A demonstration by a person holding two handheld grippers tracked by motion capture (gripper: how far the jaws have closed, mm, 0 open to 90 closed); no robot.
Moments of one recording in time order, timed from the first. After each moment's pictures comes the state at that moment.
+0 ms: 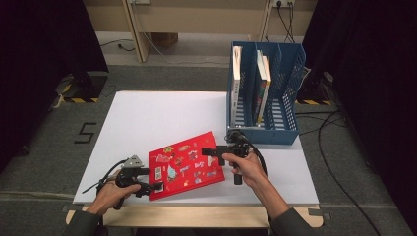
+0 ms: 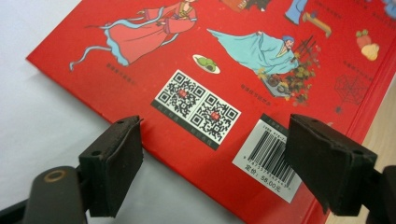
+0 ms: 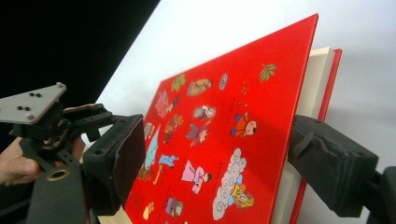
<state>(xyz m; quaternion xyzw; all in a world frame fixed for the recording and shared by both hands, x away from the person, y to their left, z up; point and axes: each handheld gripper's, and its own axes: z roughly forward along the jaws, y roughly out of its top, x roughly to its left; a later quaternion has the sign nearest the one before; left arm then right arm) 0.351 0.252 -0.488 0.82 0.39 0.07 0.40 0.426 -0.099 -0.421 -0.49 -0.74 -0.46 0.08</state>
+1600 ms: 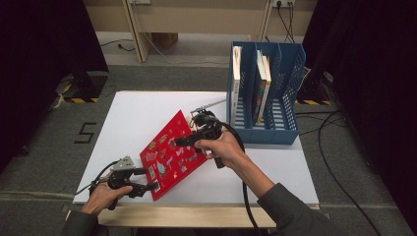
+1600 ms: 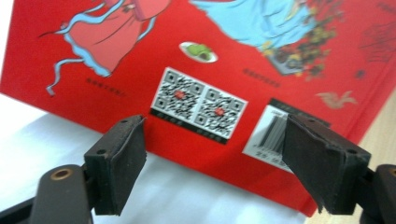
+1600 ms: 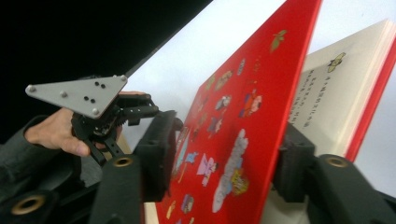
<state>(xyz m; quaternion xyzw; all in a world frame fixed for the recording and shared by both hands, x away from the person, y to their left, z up) 0.345 0.275 -0.487 0.82 0.37 0.08 0.43 0.426 -0.018 -0.336 -0.36 -0.83 -0.42 0.05</state>
